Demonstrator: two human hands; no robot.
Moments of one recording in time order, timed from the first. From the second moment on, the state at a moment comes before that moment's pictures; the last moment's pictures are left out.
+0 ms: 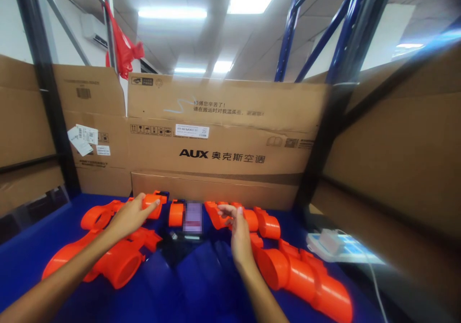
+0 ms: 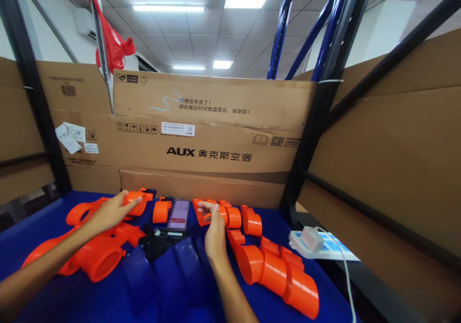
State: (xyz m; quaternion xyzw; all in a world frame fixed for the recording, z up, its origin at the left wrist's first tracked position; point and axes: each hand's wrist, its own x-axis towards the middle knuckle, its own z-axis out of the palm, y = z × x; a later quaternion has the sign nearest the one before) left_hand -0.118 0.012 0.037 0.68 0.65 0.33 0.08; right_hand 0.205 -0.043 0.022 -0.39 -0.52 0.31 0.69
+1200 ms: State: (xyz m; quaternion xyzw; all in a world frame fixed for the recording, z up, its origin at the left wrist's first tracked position) left_hand -0.144 0.027 0.040 0.73 0.61 0.29 0.10; right_hand 0.214 -0.042 0.023 -0.45 -0.54 0.22 0.68
